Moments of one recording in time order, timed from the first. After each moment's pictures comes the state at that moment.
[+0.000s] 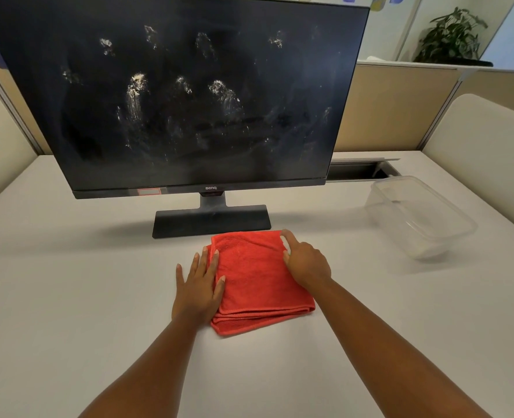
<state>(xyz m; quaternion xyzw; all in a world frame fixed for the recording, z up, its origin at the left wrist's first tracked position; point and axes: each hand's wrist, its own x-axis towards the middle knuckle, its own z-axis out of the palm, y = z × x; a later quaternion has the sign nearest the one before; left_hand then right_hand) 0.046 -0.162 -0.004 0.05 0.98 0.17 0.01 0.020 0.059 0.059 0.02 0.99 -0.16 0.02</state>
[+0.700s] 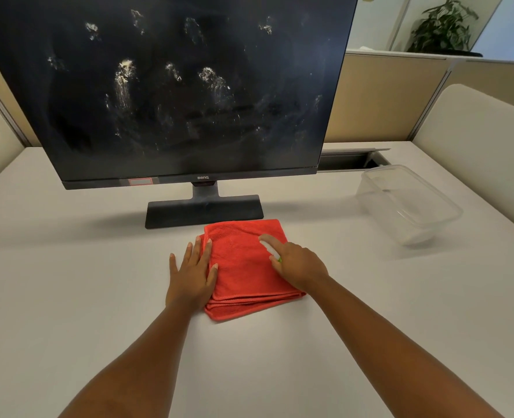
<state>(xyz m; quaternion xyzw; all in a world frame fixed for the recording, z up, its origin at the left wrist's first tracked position) 0.045 -0.160 -0.004 0.06 0.99 0.16 0.02 0.050 0.066 0.057 -0.11 0.98 -0.14 0.03</state>
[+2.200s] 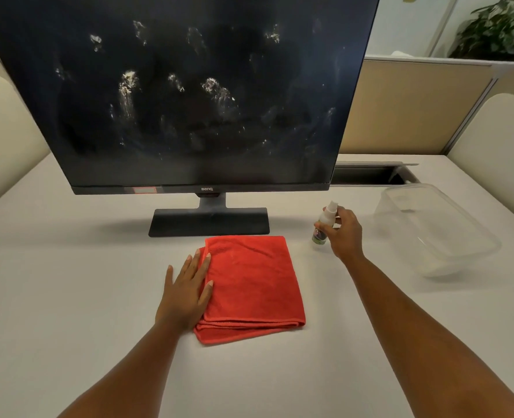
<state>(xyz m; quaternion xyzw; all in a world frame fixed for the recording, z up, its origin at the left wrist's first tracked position) 0.043 -0.163 -0.011 0.05 0.98 0.17 0.00 -0.040 0.141 0.076 0.12 0.87 -0.46 -0.13</state>
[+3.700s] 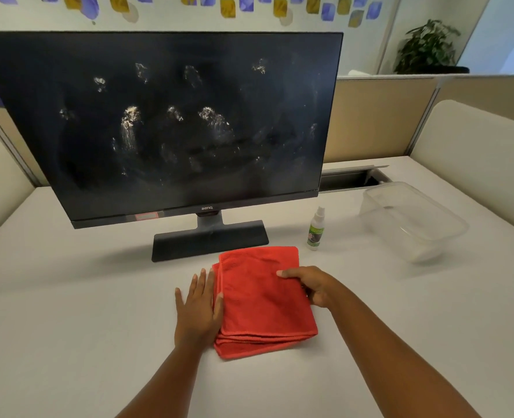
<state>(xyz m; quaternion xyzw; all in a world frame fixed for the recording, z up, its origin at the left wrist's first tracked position) 0.048 -0.160 -0.001 0.03 0.98 0.19 0.00 0.034 0.067 0.082 0.29 0.67 -0.64 0.25</state>
